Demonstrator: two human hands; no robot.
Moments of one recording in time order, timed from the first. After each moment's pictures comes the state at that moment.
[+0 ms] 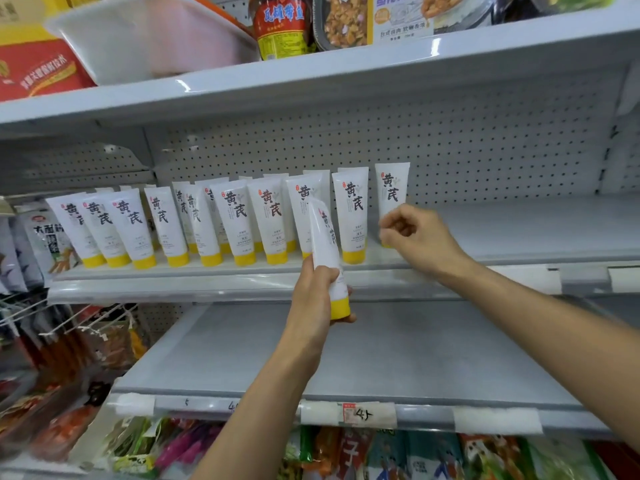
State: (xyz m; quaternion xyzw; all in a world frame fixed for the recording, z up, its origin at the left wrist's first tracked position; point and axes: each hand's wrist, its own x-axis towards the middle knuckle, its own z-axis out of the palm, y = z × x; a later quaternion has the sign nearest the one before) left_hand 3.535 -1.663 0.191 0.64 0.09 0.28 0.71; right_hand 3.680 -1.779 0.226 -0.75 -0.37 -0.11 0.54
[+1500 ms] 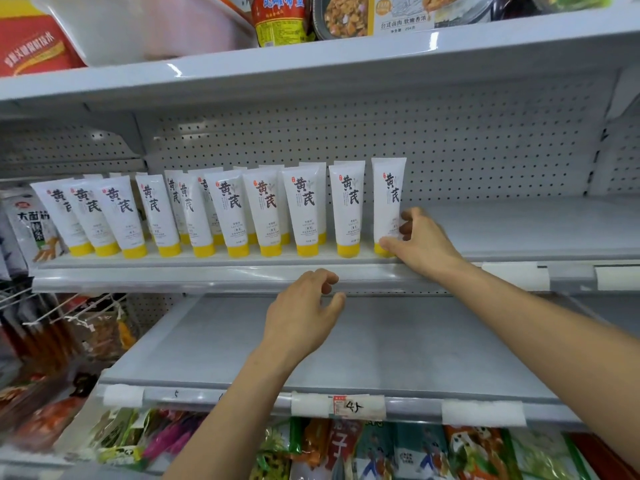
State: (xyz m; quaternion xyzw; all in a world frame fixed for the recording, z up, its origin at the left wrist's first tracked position) left_hand 3.534 -1.639 0.168 0.93 0.13 0.25 0.22; right_hand 3.689 -1.781 0.217 -0.86 -0.24 -0.09 0.43
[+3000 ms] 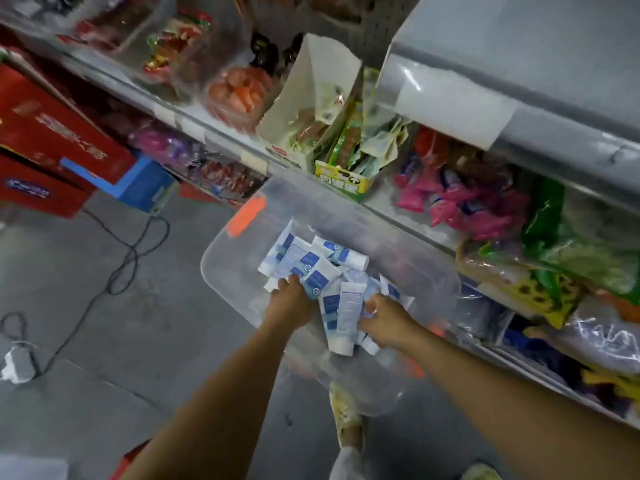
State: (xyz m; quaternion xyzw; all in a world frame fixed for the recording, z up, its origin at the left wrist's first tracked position) left_hand 3.238 -1.226 -0.338 0.73 0.55 -0.22 0.34; right_hand 3.375 -1.348 -0.344 -0.79 -0.28 0.53 0.13
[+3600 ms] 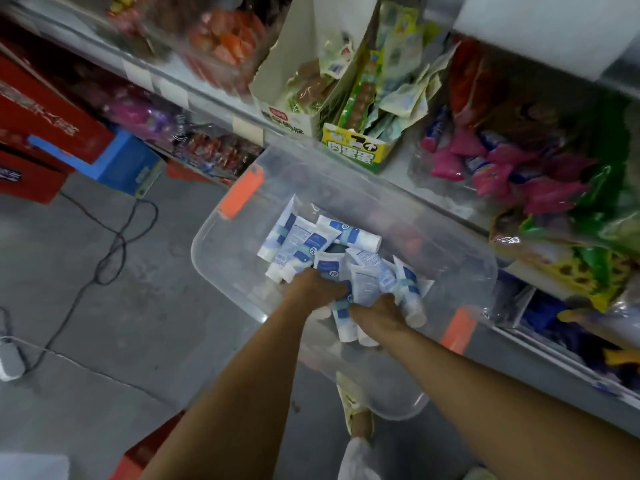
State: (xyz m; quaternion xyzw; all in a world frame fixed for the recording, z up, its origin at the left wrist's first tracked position) left_hand 3.248 -1.215 -0.389 0.62 0.59 -0.21 0.48; right_hand 3.325 -1.329 -0.408 -0.84 -0.04 0.52 0.18
